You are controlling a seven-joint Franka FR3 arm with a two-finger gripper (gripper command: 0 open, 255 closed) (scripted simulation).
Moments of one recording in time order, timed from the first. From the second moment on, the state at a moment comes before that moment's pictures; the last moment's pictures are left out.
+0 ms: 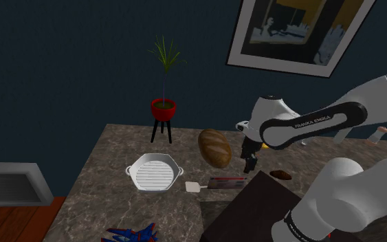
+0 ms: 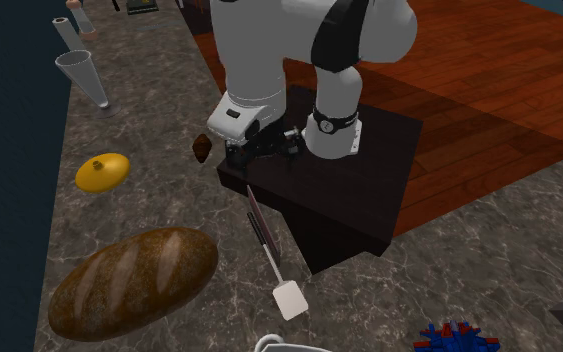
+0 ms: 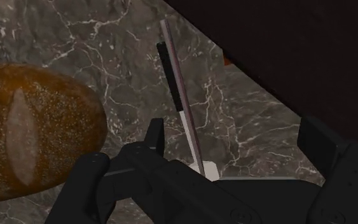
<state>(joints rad) 0.07 -0.57 -0.29 -2.97 -0.20 2.36 -0.72</state>
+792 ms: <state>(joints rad) 0.25 -0.05 -0.47 -2.97 -0.02 2.94 -1.10</state>
